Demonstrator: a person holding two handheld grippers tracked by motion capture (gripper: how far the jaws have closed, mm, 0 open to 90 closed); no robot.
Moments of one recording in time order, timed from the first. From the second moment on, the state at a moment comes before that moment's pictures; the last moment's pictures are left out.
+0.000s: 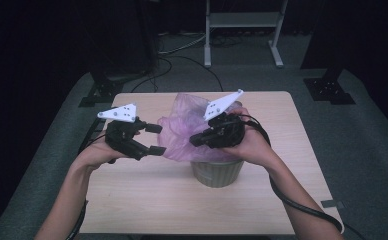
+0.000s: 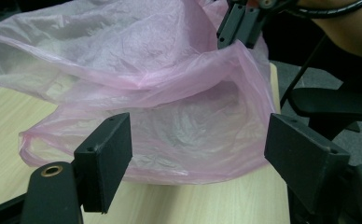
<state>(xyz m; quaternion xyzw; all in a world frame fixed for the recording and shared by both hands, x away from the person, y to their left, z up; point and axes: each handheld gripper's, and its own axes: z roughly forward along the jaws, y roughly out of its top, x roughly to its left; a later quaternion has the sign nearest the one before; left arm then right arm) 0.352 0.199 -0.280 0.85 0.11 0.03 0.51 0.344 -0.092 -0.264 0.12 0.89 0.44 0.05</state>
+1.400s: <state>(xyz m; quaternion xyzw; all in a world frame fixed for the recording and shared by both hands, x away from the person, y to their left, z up) 0.352 0.143 -0.258 0.87 0.07 -0.06 0.48 0.326 -0.129 -0.269 0.12 0.86 0.48 0.08</state>
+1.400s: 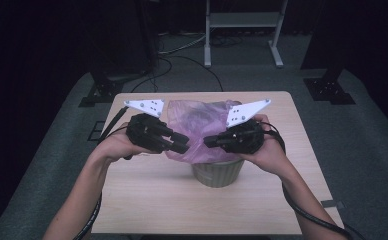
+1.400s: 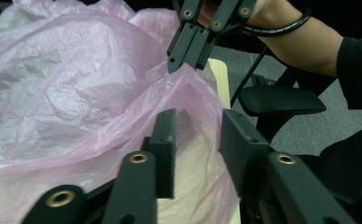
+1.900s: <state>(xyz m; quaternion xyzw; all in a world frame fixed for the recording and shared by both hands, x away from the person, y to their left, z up) 0.357 0.143 -0.260 0.87 0.09 -0.02 0.48 0.326 -0.148 -0.271 0.14 0.86 0.49 0.07</state>
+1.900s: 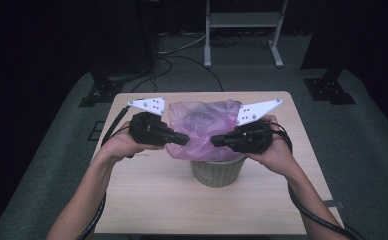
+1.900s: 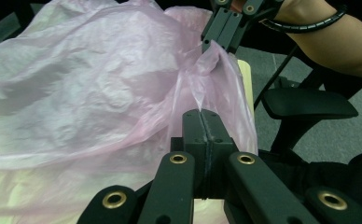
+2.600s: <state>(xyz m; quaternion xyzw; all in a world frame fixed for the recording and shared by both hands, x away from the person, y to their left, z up) 0.376 0.184 -0.260 0.85 0.17 0.03 0.49 0.327 -0.230 -0.267 0.22 0.82 0.51 0.11</state>
